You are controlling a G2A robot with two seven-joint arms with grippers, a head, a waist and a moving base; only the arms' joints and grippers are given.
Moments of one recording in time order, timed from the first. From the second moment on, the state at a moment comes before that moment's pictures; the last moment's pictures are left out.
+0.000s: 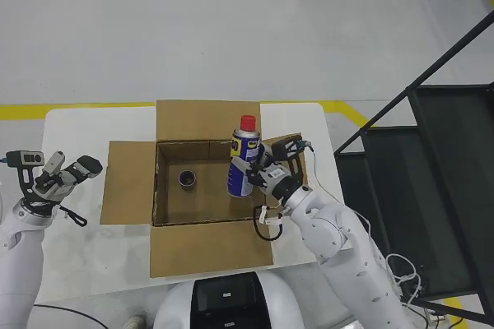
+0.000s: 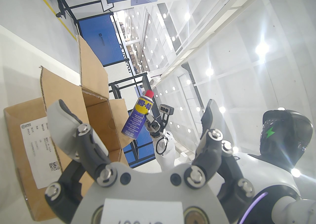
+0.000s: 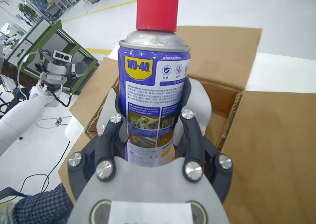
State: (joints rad) left arm 1.24 -1.02 -1.63 -1.10 -0.81 -0.63 -1.18; right arm -1.52 -1.31 1.28 -2.01 -0.87 -0.10 0.33
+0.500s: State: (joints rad) left arm 1.24 -1.02 -1.63 -1.10 -0.81 -0.63 -1.18; right arm -1.72 -1.29 1.67 -1.97 -0.64 -0.28 0.00
